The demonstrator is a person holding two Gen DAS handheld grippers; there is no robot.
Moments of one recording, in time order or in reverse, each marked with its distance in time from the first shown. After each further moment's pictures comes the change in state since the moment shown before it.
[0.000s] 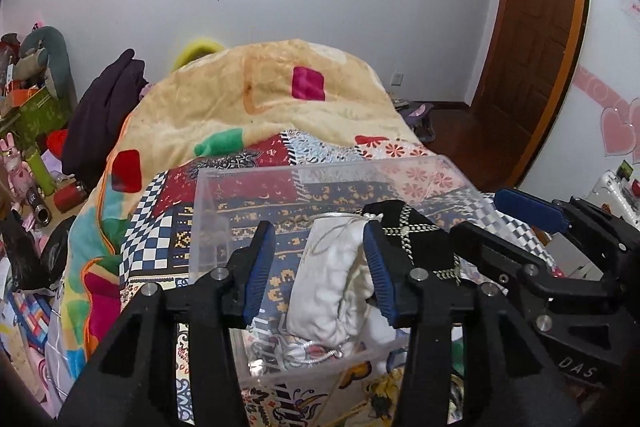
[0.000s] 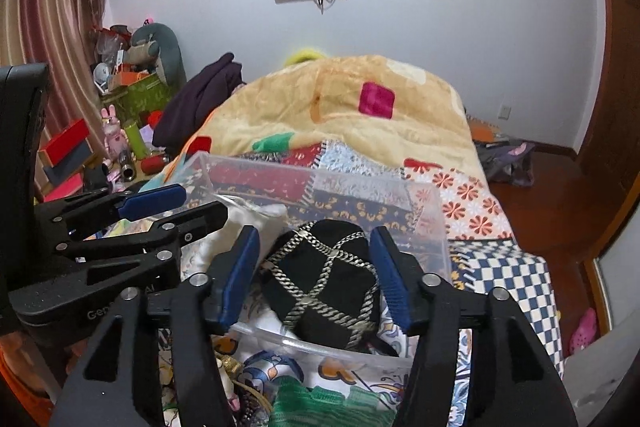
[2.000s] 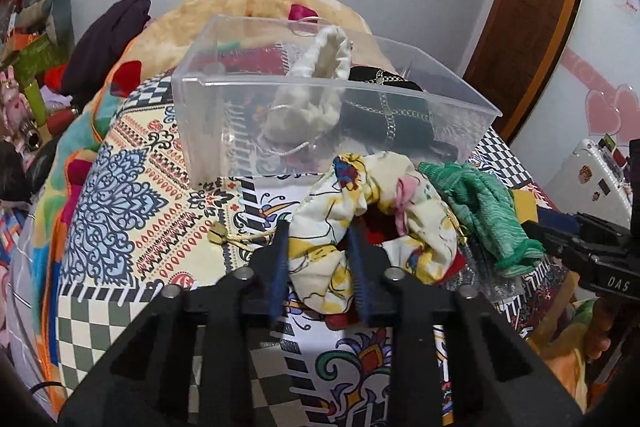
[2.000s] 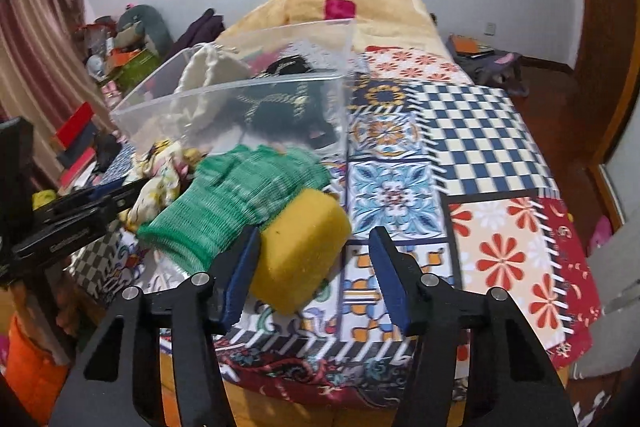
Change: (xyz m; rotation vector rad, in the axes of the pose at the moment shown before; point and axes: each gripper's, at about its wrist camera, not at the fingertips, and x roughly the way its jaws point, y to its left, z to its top) left arm -0.023 -0.007 -0.128 -0.076 0.108 -0.059; right arm -0.039 -0.053 -0.124 0.152 0.200 0.073
